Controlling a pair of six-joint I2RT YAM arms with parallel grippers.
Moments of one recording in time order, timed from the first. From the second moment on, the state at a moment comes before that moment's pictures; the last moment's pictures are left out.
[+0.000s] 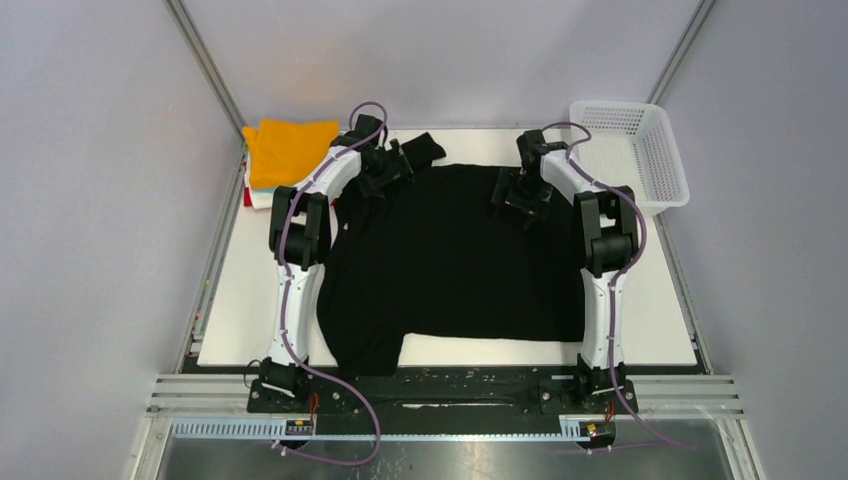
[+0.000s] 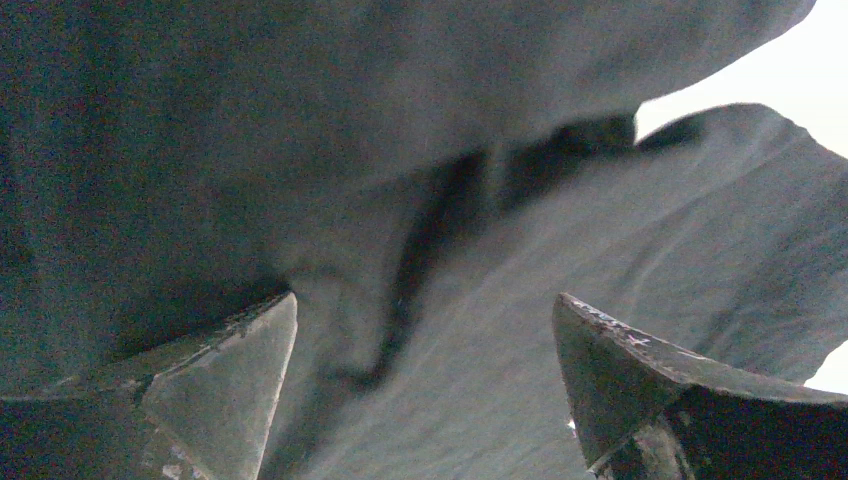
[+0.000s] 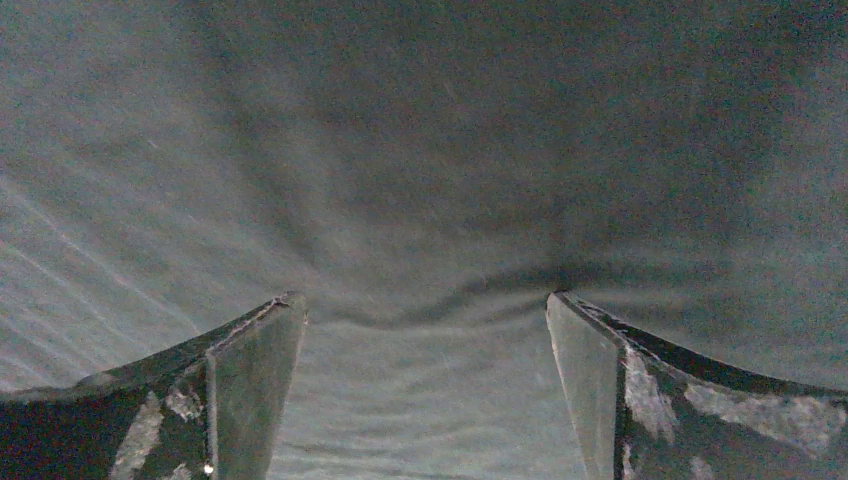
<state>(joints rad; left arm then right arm) -0.24 2.45 2.13 -0.68 0.19 -0.70 0.18 2.29 1.88 -0.92 -0.12 0.52</state>
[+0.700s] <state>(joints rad) -0.21 2.36 2.04 -0.35 0.36 -0.70 0.20 2.35 2.17 -1.06 -0.13 0.32</state>
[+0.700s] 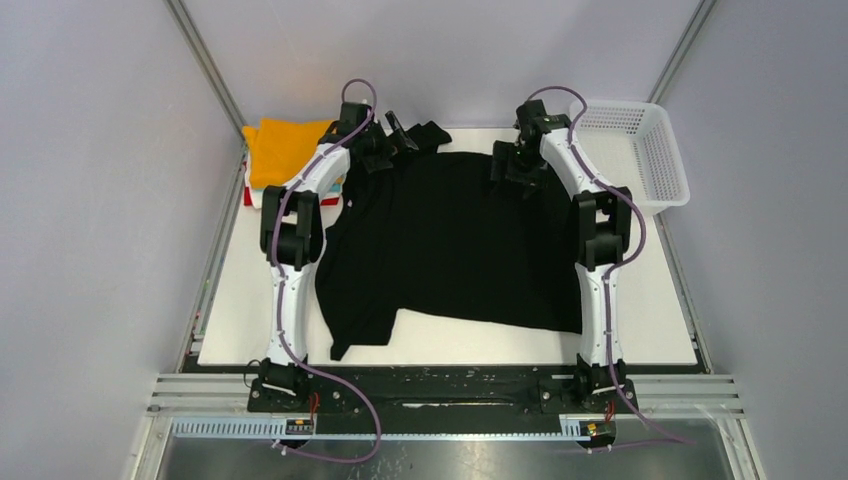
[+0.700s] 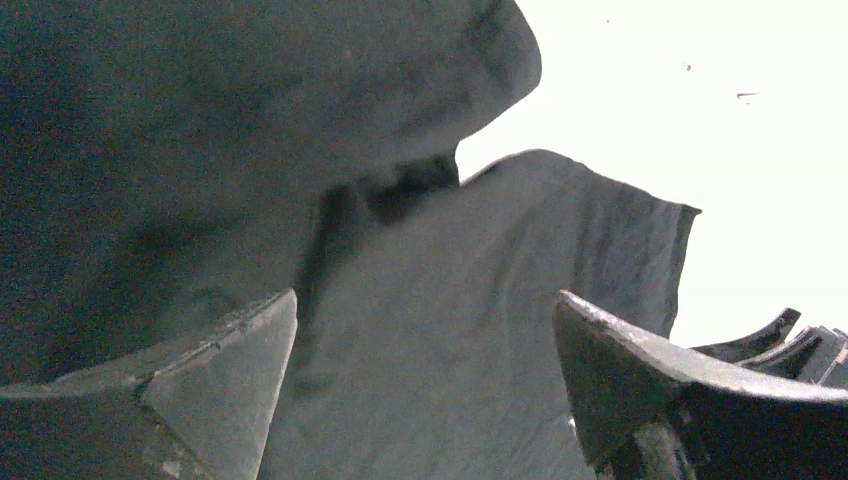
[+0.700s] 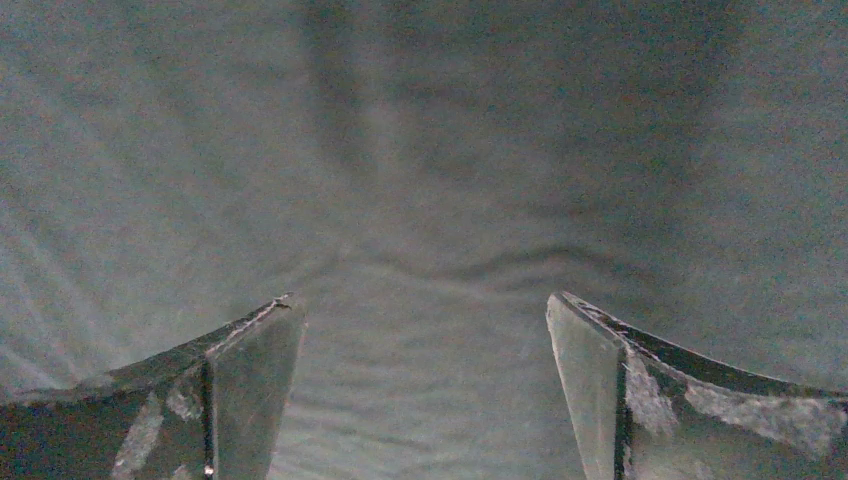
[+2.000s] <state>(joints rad) -0.14 1.40 0.65 -0.18 0.10 -0.82 1.20 2.04 1.39 -0.39 -0.17 -0.16</state>
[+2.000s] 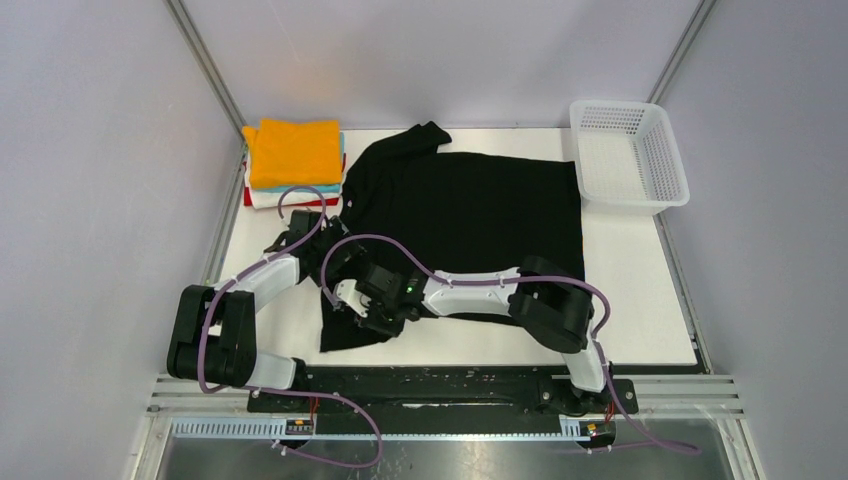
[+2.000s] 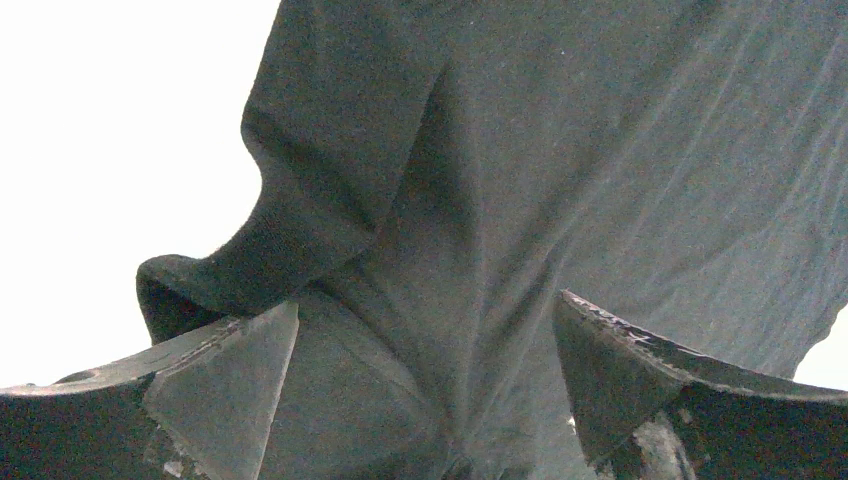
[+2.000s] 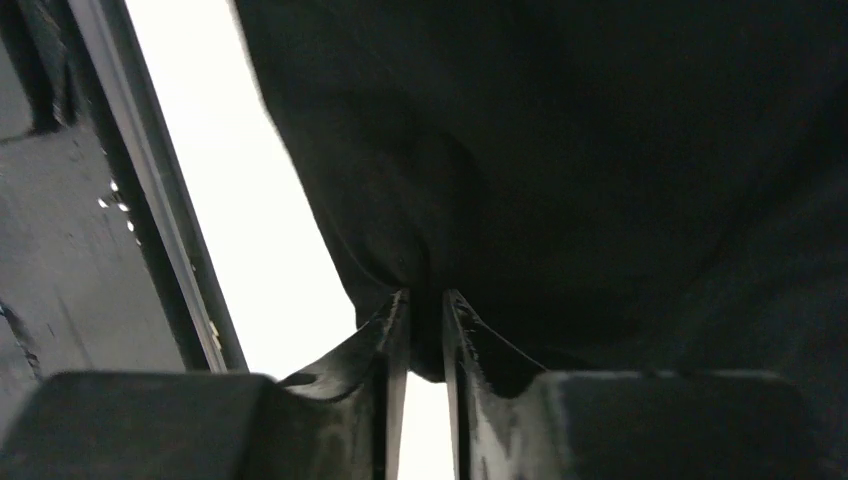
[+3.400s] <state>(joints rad) -0.82 1.13 0.57 -0.99 -0.09 -1.13 0.41 0.99 0.61 -0.38 0.17 0.59</state>
